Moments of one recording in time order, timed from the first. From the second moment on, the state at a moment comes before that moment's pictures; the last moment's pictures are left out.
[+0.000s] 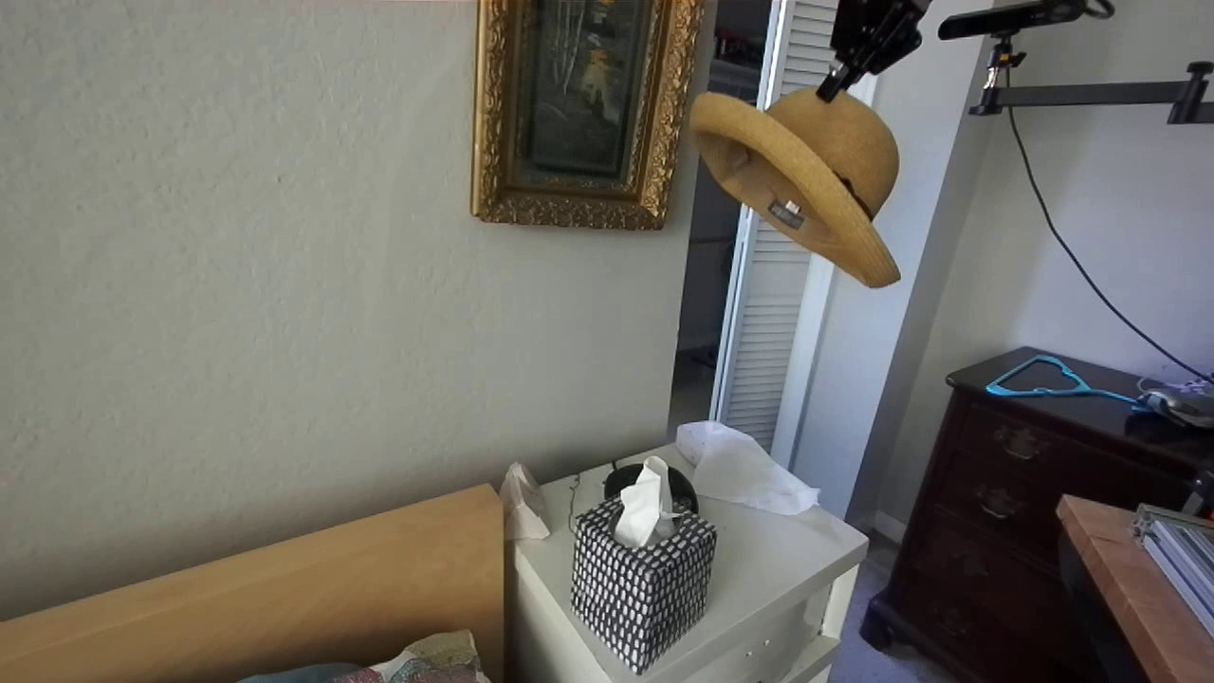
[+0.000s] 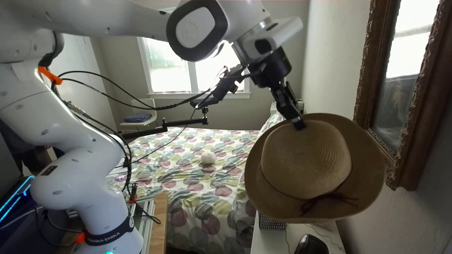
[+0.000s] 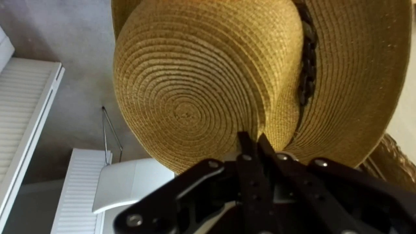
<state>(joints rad) -0.25 -0.44 -0.06 -2.29 -0.02 2.39 0.26</state>
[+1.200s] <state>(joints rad) -0.14 0.11 -0.09 -2.30 -0.32 2.50 0.58</state>
